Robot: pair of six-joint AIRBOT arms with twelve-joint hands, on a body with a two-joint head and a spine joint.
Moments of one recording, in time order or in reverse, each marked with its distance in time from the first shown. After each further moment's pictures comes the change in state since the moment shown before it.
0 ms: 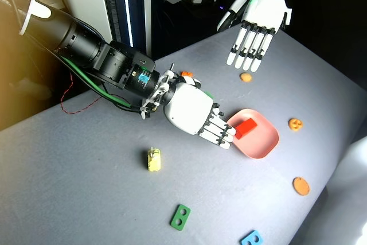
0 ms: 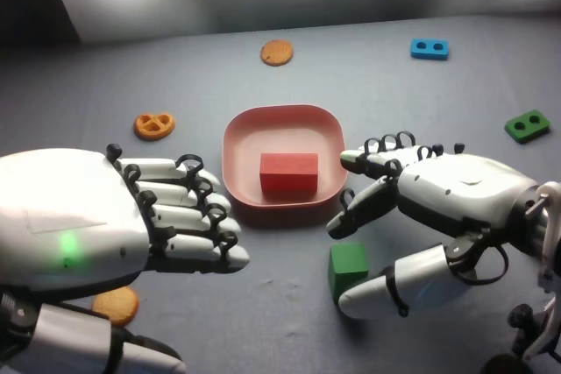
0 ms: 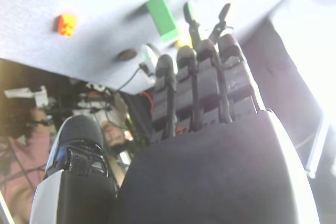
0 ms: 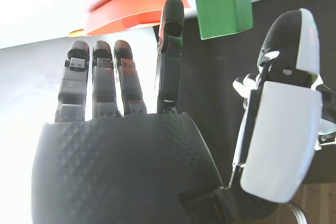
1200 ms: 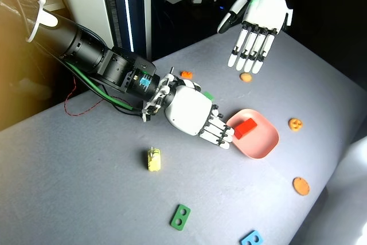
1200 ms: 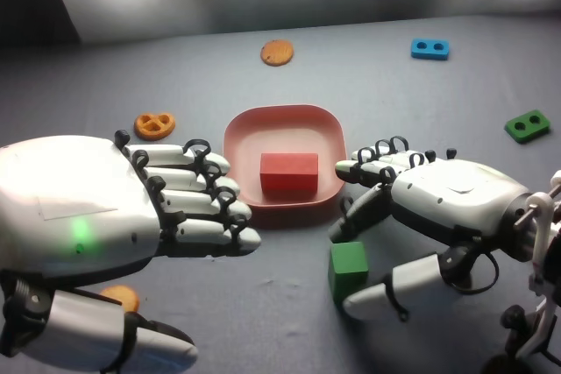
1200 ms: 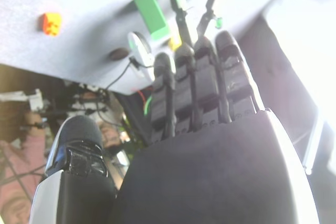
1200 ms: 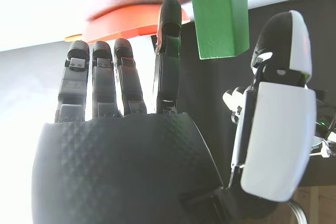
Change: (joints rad) left arm -0.028 -0.012 0.000 -0.001 0.026 0.000; right arm -0.018 -0.035 0.031 -0.016 0.028 -0.003
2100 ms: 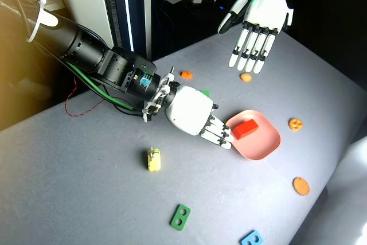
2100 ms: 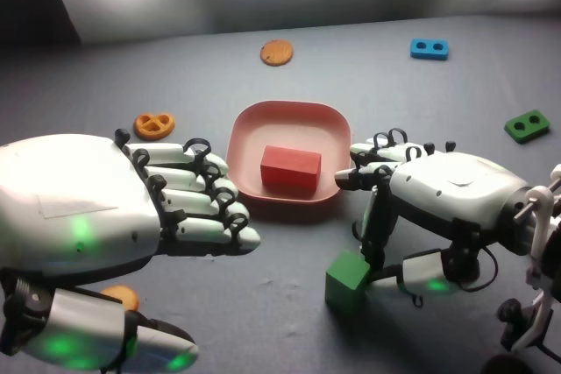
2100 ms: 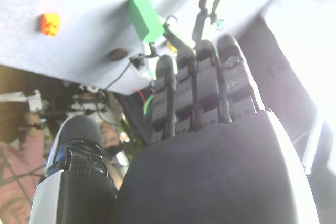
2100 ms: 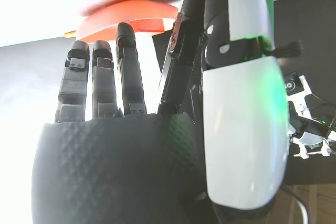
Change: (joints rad) left arm -0.004 0.000 0.000 0.000 0.003 0.000; right arm 0.012 0.000 0.000 0.000 0.011 0.000
